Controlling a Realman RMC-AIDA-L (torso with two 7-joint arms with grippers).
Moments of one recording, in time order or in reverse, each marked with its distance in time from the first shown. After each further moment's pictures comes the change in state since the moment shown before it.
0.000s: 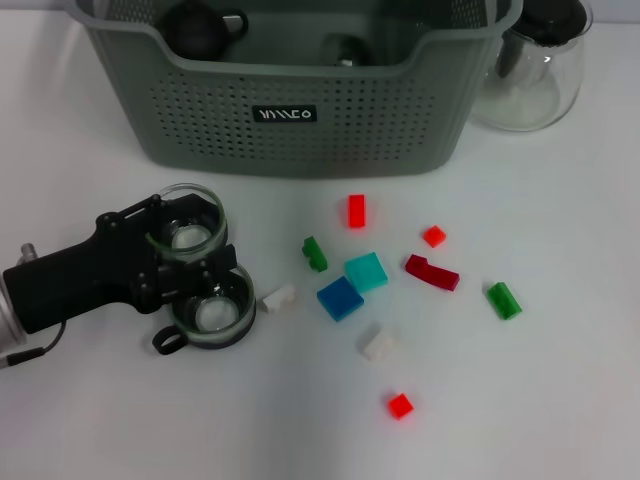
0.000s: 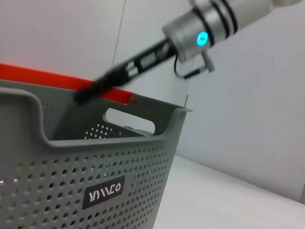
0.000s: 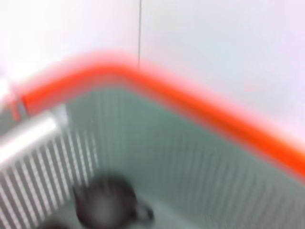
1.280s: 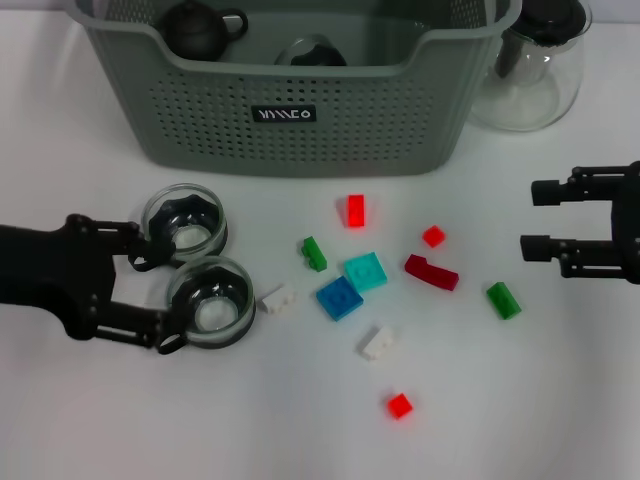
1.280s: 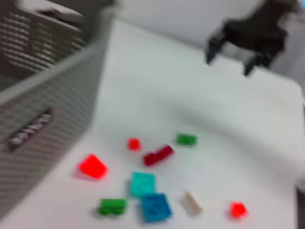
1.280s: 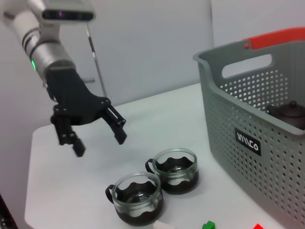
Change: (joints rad) left arm 0.006 -0.039 0.388 0.848 0.149 0.282 -0.613; right arm -0.768 -0.016 0.452 -0.337 0.578 -1.002 -1.073
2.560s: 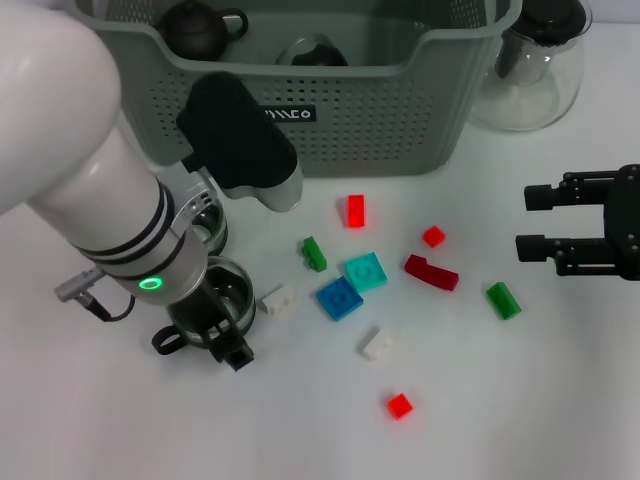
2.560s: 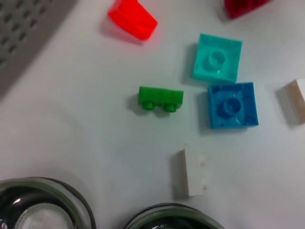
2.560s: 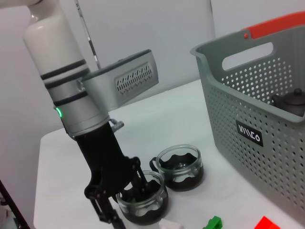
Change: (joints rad) left arm -0.107 -0.001 1.078 0.114 0.480 -0.393 -1.012; right arm 0.071 -0.033 0.043 0.151 -0.045 0.001 -0.010
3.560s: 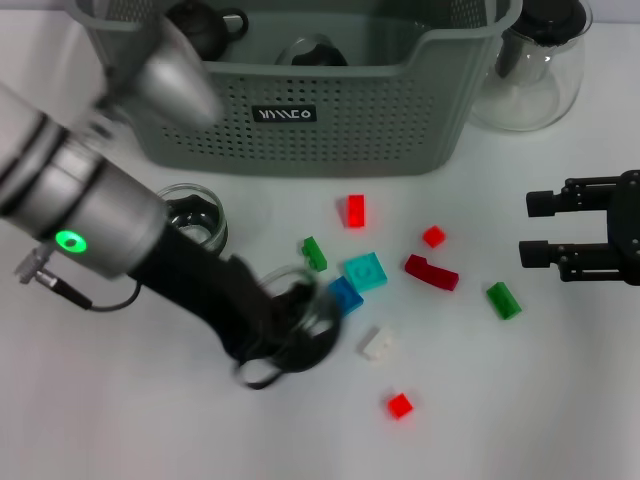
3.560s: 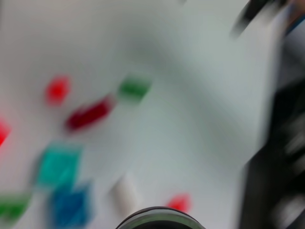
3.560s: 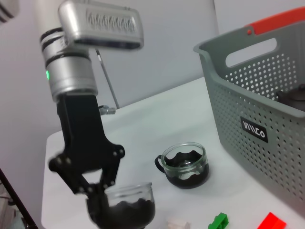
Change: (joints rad) left arm -0.063 0.013 -0.522 -0.178 -0.477 0.256 0.446; right arm 0.003 -0.011 0.000 0.020 -0.001 -0.014 0.004
